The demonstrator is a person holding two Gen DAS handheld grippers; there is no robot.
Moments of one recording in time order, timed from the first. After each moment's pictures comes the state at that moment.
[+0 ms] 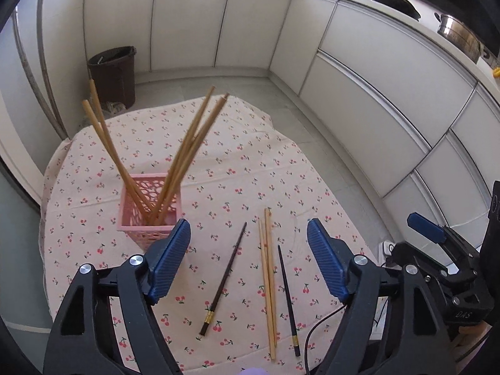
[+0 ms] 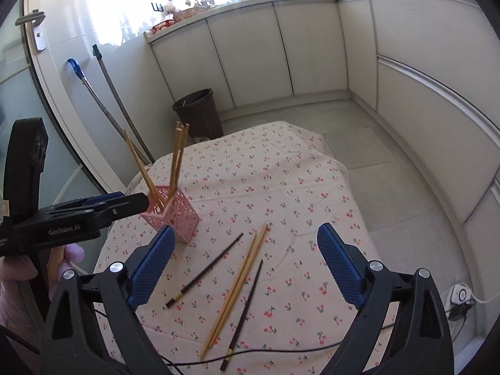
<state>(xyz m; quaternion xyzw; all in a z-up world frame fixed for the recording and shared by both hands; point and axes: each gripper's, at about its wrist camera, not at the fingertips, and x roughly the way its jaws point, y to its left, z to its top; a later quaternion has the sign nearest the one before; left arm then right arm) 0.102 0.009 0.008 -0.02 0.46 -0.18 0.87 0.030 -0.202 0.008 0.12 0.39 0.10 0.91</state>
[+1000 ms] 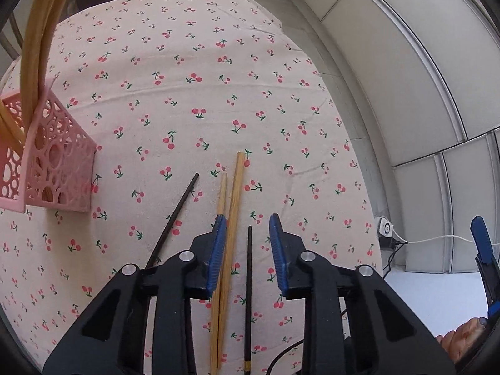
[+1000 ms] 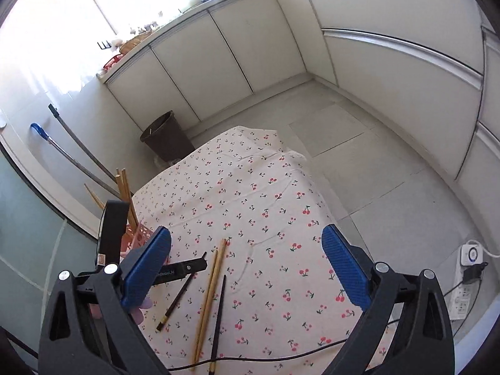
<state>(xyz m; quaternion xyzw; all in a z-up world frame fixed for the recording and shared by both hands) 0.177 -0.065 -0.118 -0.07 0.63 -0.15 0.76 0.057 -0.274 -0.020 0.21 0.37 0.04 0.90</state>
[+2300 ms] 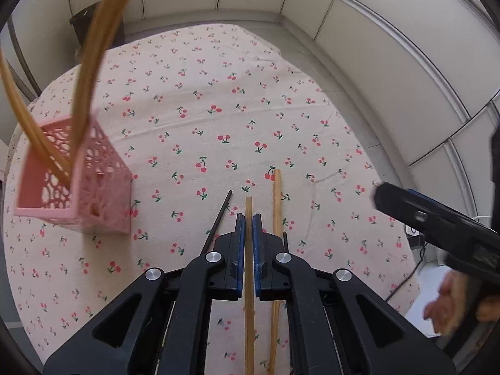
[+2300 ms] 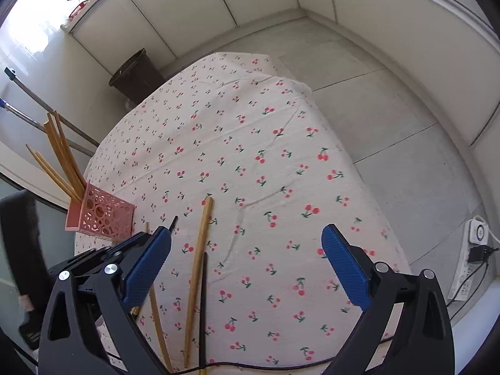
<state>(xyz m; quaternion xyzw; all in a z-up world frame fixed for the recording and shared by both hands) 0.144 -0.036 -0.090 0.00 0.54 -0.15 0.83 0.137 -0.228 -0.100 0.21 0.52 0.05 0.83</state>
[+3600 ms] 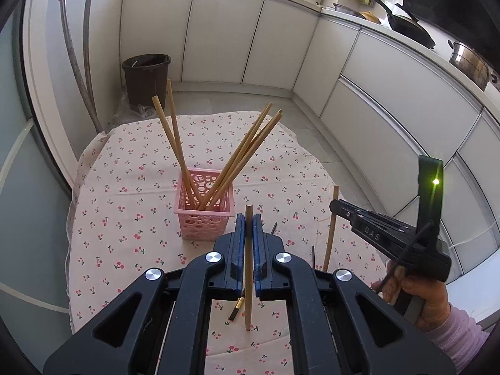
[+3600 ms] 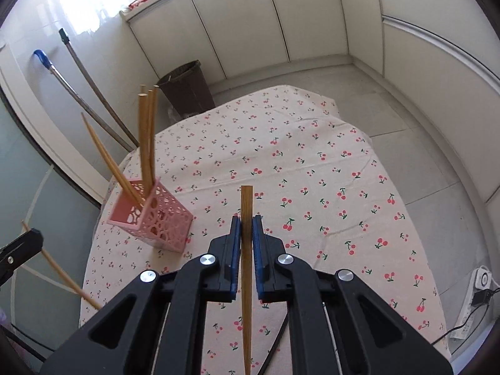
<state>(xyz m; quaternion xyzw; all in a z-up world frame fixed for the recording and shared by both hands) 0.068 0.066 0.026 -0.06 0.41 -0.13 0.90 0.109 -0.147 -0.037 0.13 0.42 0.11 0.89</state>
